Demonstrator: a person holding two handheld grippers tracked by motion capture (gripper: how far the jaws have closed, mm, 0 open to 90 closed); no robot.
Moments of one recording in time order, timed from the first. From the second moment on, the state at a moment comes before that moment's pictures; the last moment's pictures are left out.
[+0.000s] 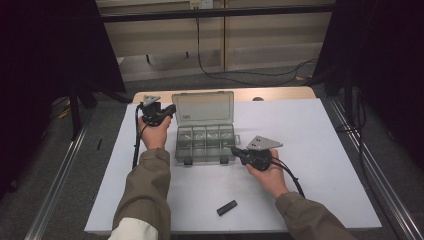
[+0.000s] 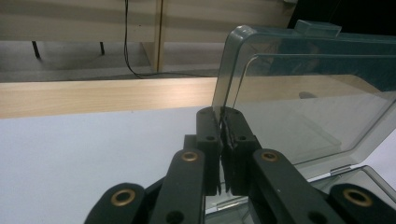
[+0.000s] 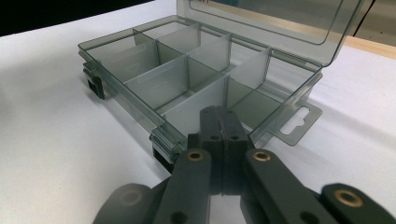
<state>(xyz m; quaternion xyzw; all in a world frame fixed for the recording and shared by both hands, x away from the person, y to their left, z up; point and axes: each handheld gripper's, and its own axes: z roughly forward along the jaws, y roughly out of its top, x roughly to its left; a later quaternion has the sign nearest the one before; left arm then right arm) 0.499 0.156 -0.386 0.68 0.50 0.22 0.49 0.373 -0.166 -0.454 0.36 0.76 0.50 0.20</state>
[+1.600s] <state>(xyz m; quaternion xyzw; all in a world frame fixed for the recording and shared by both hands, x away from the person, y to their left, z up) 0.498 0.153 -0.401 0.69 0.50 0.20 0.48 0.372 -0.165 -0.454 0.35 0.76 0.50 0.20</state>
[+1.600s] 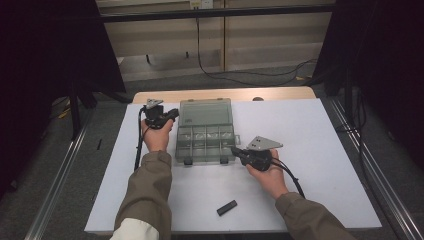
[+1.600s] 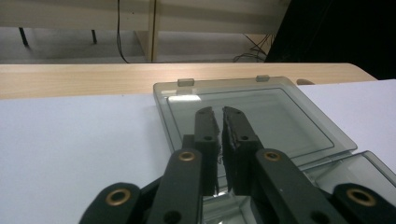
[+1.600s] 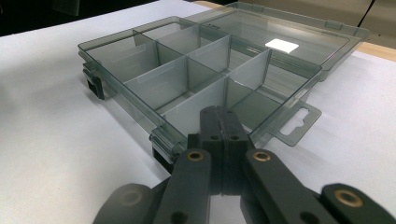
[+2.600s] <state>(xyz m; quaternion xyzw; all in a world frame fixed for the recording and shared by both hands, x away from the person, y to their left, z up) 0.434 0.155 -0.406 0.71 0.46 0.17 0.50 0.364 -0.177 -0.447 0.35 0.73 0.55 0.19</state>
